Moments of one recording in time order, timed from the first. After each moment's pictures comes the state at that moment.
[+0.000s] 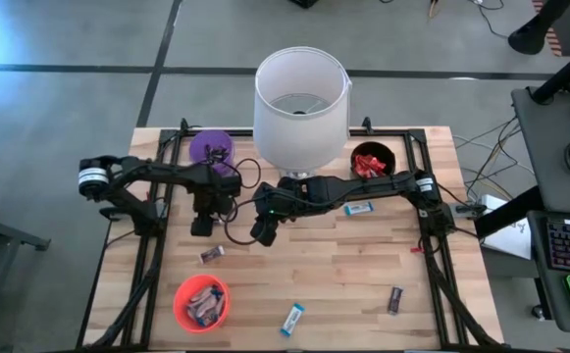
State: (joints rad) left arm 0.28 1.52 0.77 -1.01 0.12 0.29; right arm 0.09 2.09 2.04 -0.83 0.18 0.50
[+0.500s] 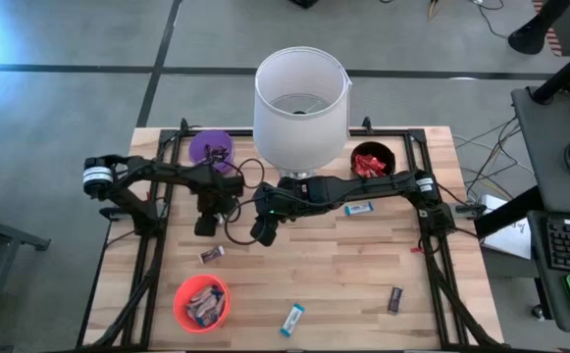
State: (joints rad) left arm 0.28 1.55 0.77 -0.94 0.12 0.31; right arm 0.09 2.09 2.04 -0.83 0.18 0.50
